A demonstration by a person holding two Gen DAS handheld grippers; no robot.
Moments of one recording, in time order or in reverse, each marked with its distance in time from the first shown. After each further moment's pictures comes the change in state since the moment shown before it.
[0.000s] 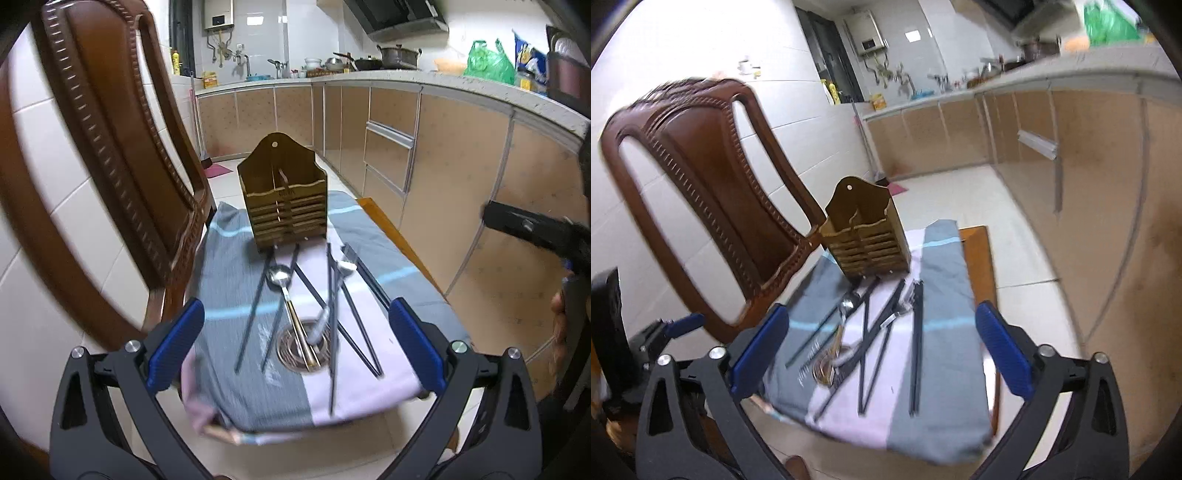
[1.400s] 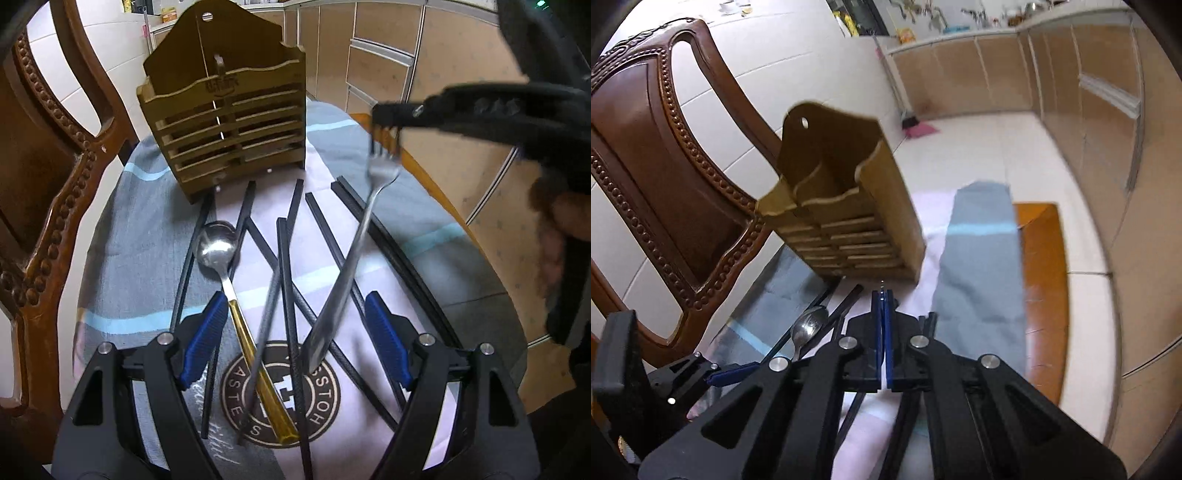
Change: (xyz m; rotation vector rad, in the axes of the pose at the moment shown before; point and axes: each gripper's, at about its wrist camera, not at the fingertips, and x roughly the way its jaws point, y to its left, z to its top) left arm 0.174 -0.016 -0.019 0.043 0.289 -0.116; right arm 0.179 -0.038 0.042 -0.112 0.207 0.054
